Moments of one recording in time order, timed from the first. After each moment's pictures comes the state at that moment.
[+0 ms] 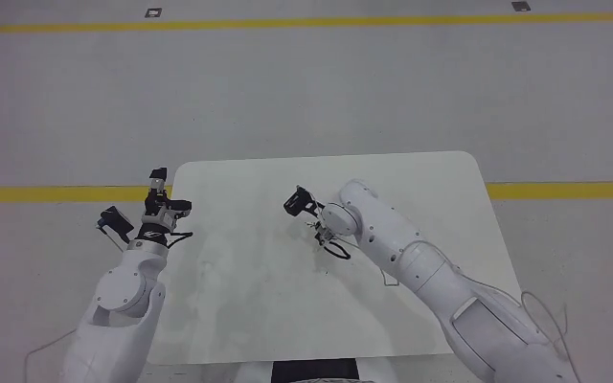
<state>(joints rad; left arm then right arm) 1.73 -1.15 -1.60 -1.80 -0.42 0.00 0.00 -0.81 -1.44 0.65 -1.16 -1.01 -0.15 1.28</state>
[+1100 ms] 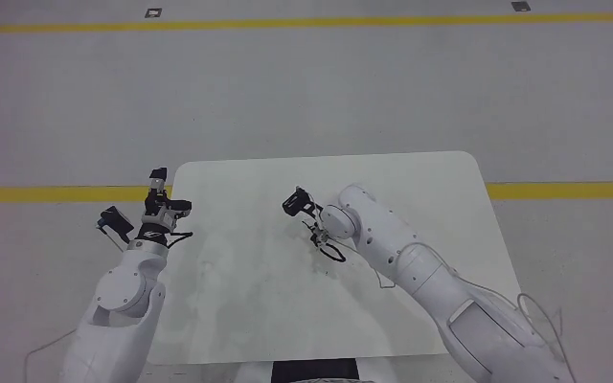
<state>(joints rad) 1.73 -1.15 -1.60 -1.80 -0.42 0.00 0.00 -0.82 -1.46 0.66 -1.12 -0.99 -0.12 1.22</state>
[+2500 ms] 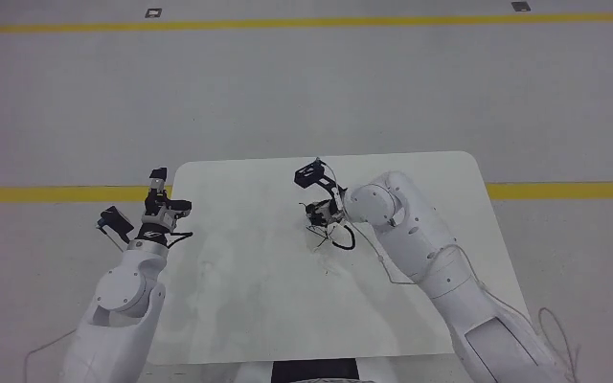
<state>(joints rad) 1.73 -1.15 -1.60 -1.80 -0.42 0.00 0.00 -0.95 -1.39 0.98 -1.37 -0.73 -0.19 1.19</state>
